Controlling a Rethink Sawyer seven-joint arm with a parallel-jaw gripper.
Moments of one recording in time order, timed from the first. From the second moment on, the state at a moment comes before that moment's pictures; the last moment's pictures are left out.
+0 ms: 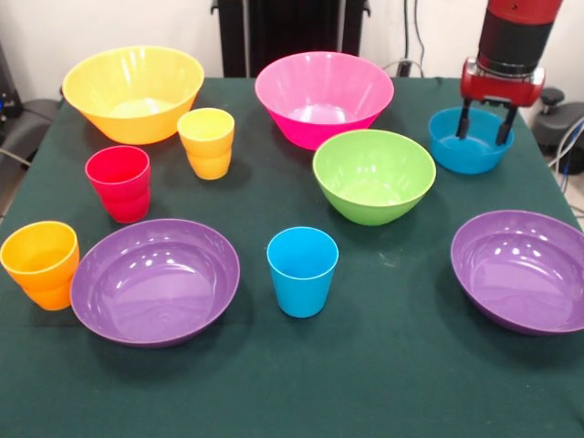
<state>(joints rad) 0.24 -0.49 -0.04 1.87 0.15 0.16 2.13</state>
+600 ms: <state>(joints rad) 0.20 -0.59 -0.04 1.85 0.16 0.31 2.13</state>
